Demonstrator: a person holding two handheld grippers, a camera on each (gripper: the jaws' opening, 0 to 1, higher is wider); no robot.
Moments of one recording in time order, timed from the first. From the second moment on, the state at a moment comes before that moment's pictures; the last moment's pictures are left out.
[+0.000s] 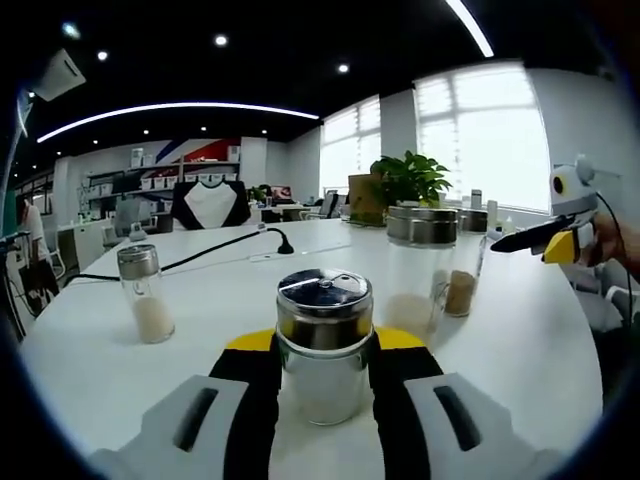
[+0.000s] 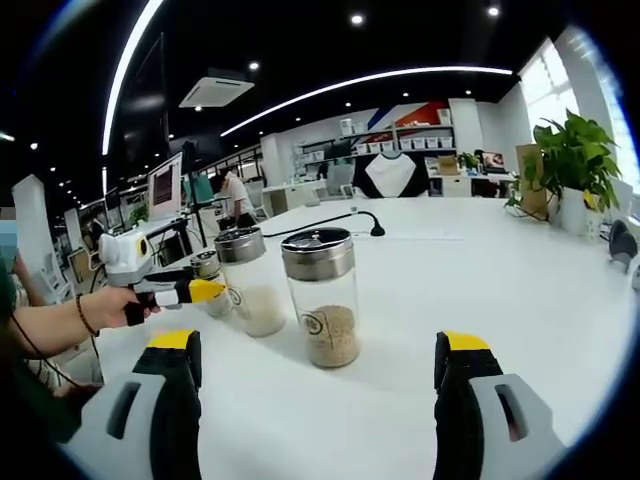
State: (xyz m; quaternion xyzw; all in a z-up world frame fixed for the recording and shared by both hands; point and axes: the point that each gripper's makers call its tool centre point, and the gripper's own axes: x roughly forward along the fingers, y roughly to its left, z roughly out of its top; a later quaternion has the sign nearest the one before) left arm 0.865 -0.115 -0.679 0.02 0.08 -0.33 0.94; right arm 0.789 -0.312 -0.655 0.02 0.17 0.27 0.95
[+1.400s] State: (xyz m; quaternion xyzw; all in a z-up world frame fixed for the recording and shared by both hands) left arm 0.859 -0.122 -0.680 0.05 0.09 -0.50 0.86; right arm 0.788 -0.306 -0.653 0.02 0.17 0.28 0.94
